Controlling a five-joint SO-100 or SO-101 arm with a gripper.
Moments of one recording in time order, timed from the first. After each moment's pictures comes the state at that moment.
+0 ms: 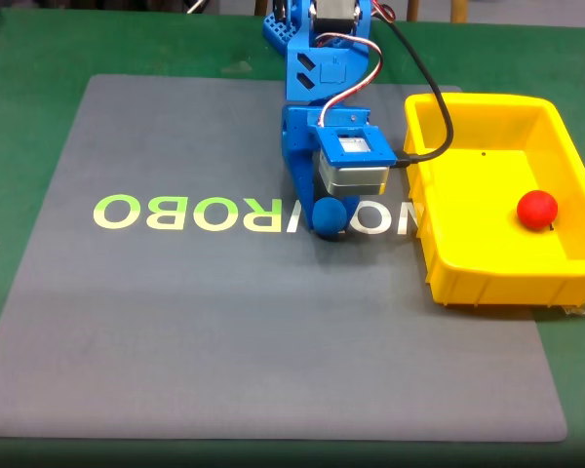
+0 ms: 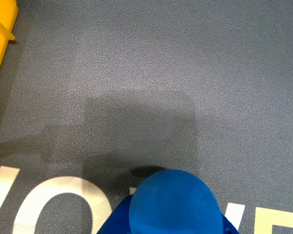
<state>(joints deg) -0.9 75.1 105.1 19.9 -94.1</state>
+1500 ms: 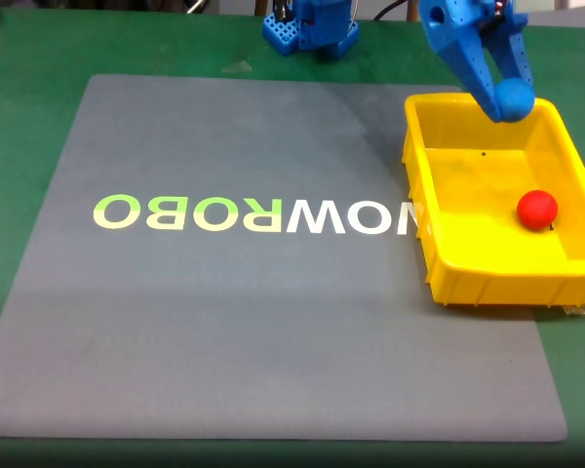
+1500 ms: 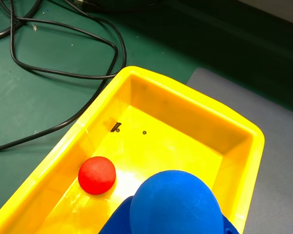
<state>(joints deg) -25.3 100.2 105.2 24.9 -92.0</state>
